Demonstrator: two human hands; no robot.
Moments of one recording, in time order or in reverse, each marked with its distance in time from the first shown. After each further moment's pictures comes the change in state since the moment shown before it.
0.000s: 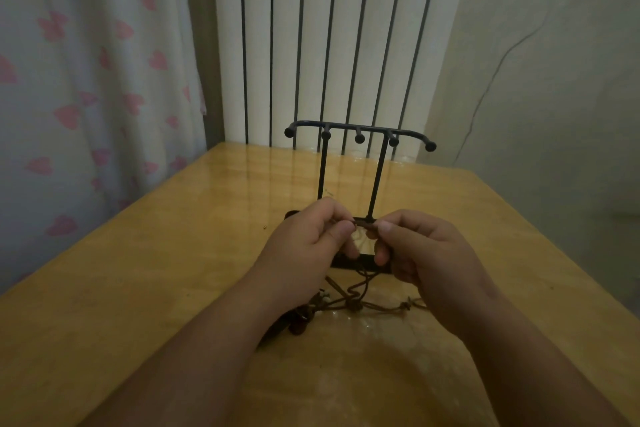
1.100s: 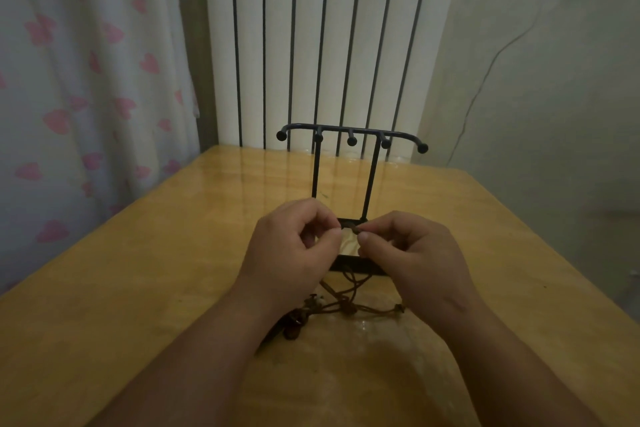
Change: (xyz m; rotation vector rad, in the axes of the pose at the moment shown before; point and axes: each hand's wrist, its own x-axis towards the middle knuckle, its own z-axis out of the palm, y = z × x) left_hand -0.002 -0.001 0.000 0.106 0.232 0.151; right_hand 0.003 0.012 0.005 -0.375 0.173 -0.193
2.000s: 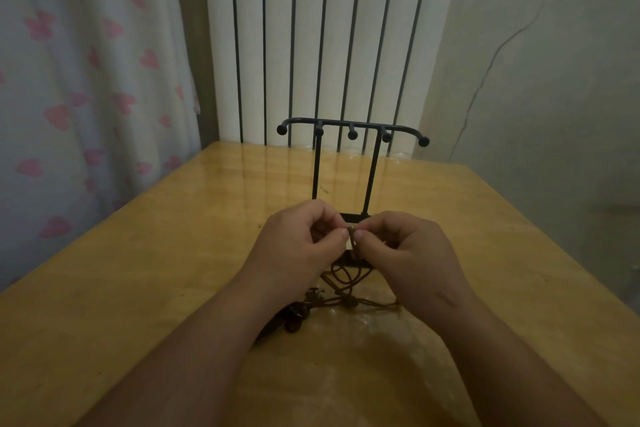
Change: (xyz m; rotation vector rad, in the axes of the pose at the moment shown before) left_hand 0.000 0.002 0.002 -0.094 -0.150 -0.170; right_hand 0.001 0.002 0.007 -0.010 -0.023 0.014
